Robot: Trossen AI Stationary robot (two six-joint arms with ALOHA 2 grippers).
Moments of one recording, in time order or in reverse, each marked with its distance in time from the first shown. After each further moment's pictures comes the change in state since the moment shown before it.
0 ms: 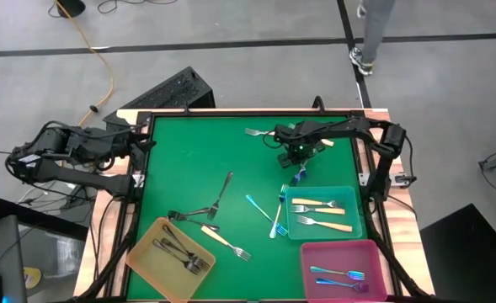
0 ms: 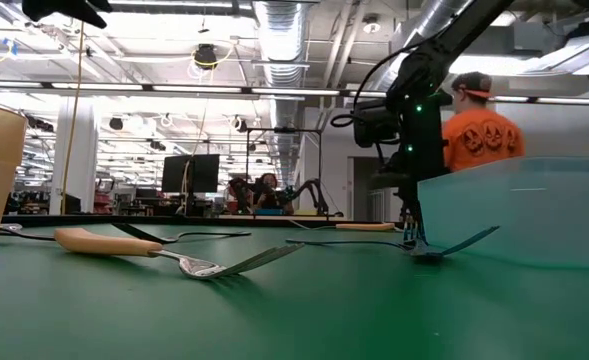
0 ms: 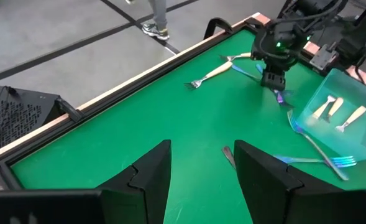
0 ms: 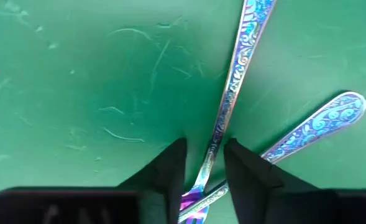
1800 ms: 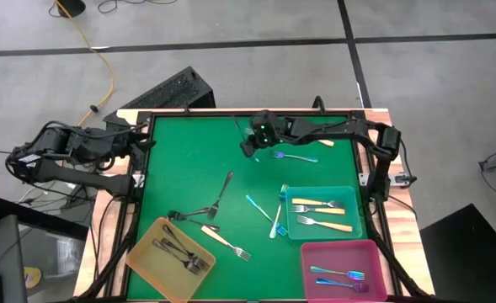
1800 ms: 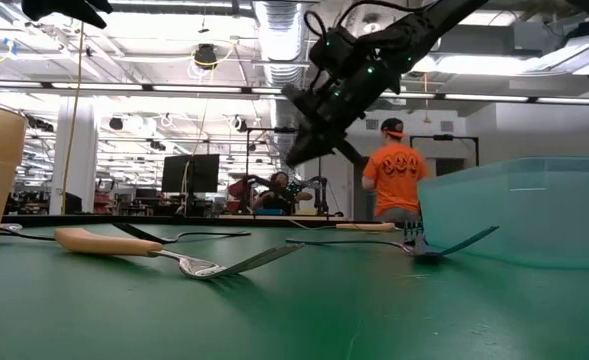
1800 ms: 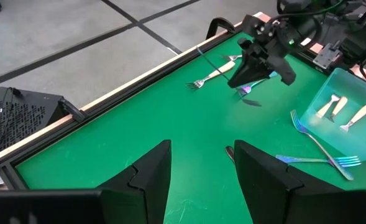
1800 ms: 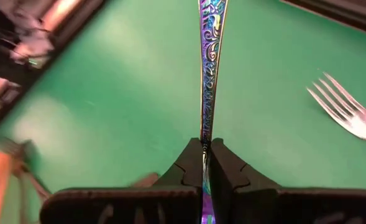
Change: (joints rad) left arm 0.000 0.000 0.000 -0.003 -0.009 0.006; right arm 0.101 0.006 0.211 0.680 -0.120 -0.157
